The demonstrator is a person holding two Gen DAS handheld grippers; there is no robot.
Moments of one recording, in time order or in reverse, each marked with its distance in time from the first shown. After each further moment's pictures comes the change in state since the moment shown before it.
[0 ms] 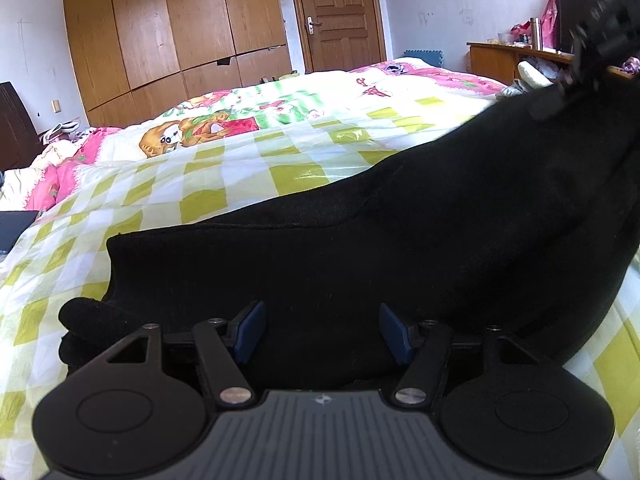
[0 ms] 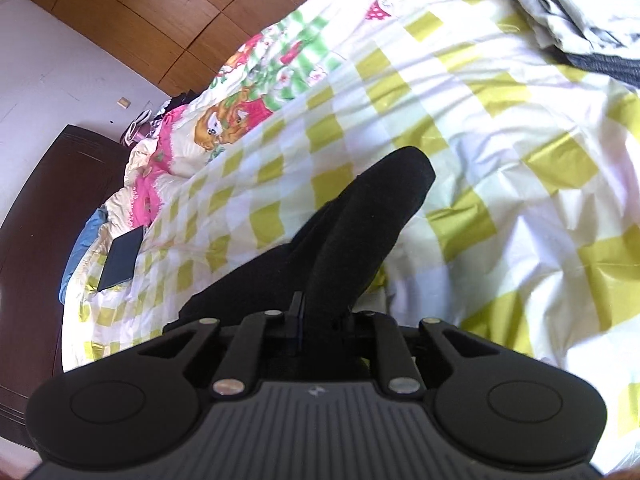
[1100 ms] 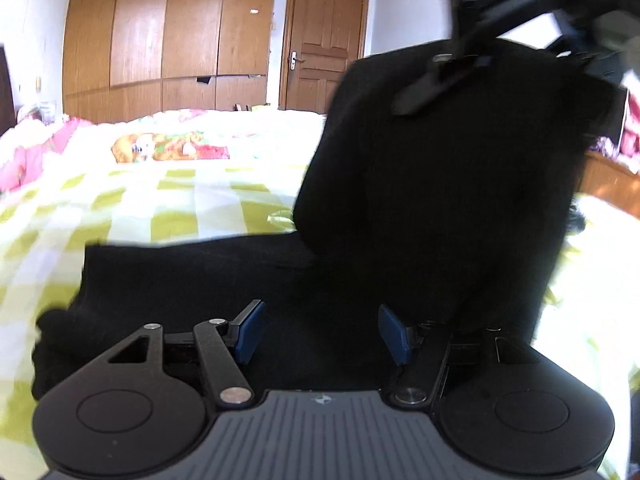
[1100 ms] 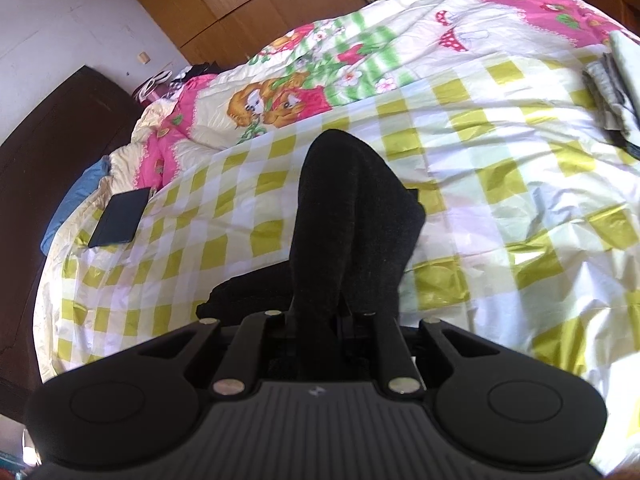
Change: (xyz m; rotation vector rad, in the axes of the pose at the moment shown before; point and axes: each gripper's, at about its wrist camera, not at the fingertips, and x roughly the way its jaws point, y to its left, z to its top) left arm -0.014 0.010 0.008 -0.116 -0.135 -0.168; right arm -0.002 0.085 -0.013 -0.129 -0.026 -0.114
